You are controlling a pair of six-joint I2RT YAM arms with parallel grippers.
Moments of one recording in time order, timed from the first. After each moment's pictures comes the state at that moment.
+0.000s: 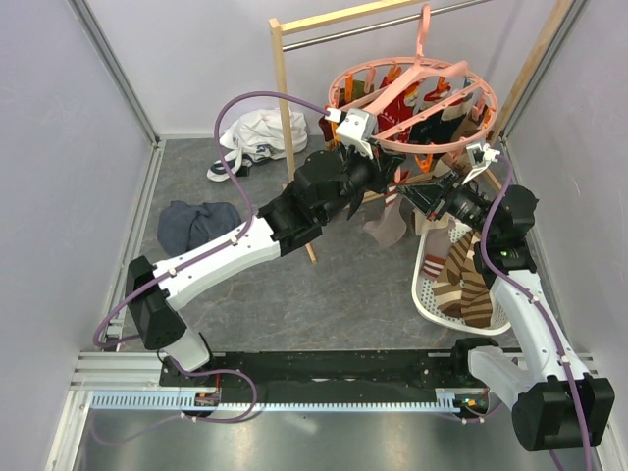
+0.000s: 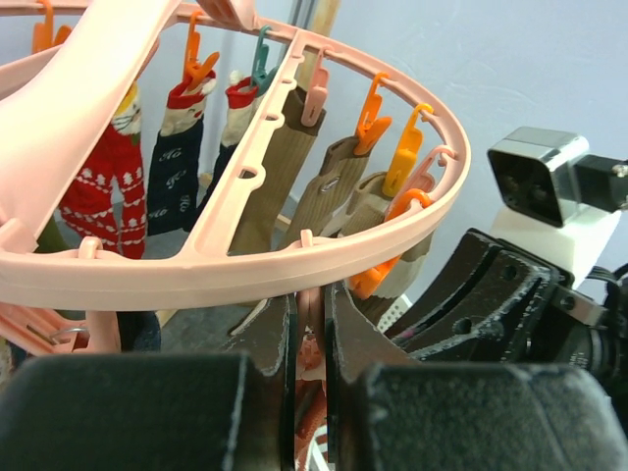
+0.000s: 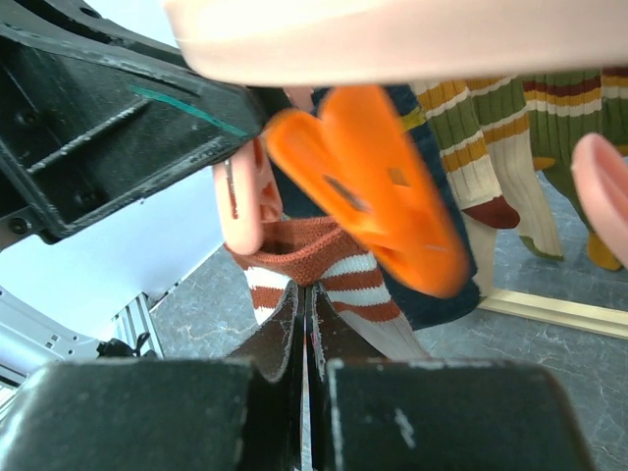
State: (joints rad) left arm -1.00 1.61 1.57 0.15 -0.23 -0.30; right arm 0.06 0.96 0.78 0.36 -0.83 0.61
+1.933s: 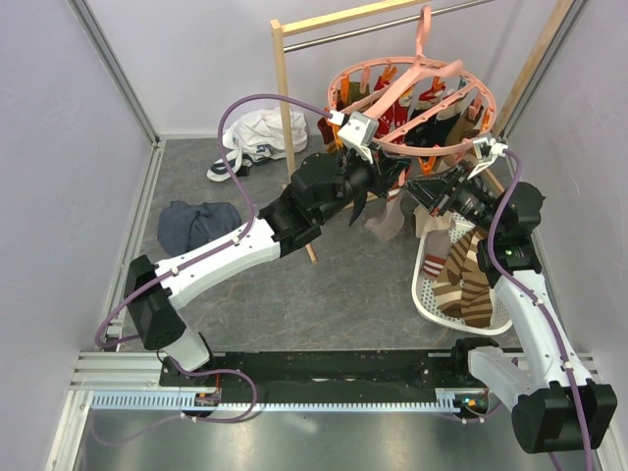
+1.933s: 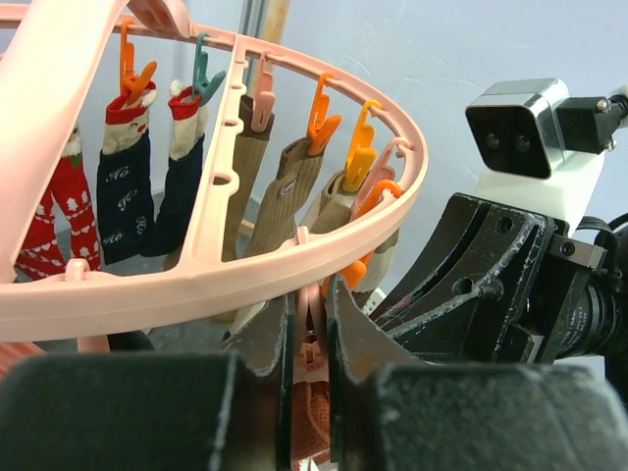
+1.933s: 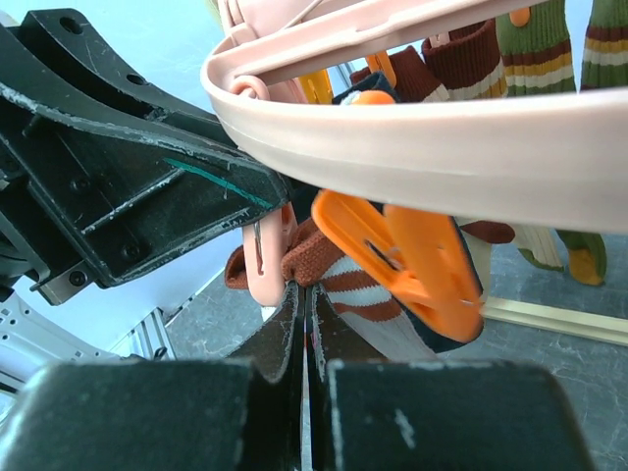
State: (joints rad) left arm -0.98 1.61 1.52 0.24 -0.10 -0.29; right arm 0.06 0.95 0.84 0.32 -0.81 0.66
